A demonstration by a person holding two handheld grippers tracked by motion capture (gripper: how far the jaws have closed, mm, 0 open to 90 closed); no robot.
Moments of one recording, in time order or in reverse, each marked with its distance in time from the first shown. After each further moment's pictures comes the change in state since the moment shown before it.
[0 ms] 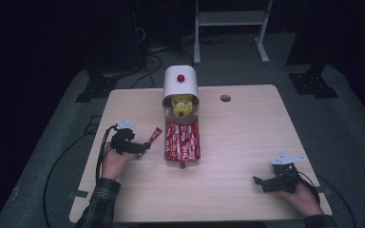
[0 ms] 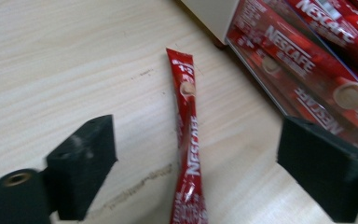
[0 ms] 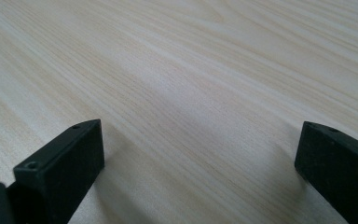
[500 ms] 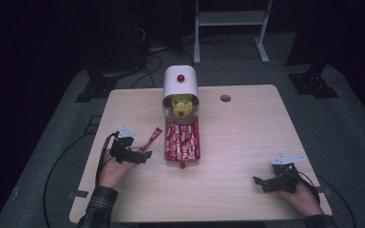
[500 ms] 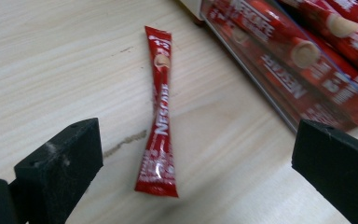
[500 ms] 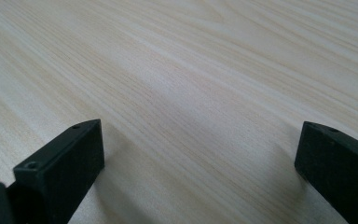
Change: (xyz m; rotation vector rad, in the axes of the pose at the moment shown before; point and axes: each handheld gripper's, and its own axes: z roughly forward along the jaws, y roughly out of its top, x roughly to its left) left arm -0.024 -0.016 -0.016 0.018 0.016 0.035; right arm 0.000 0.000 0.000 0.000 0.000 0.000
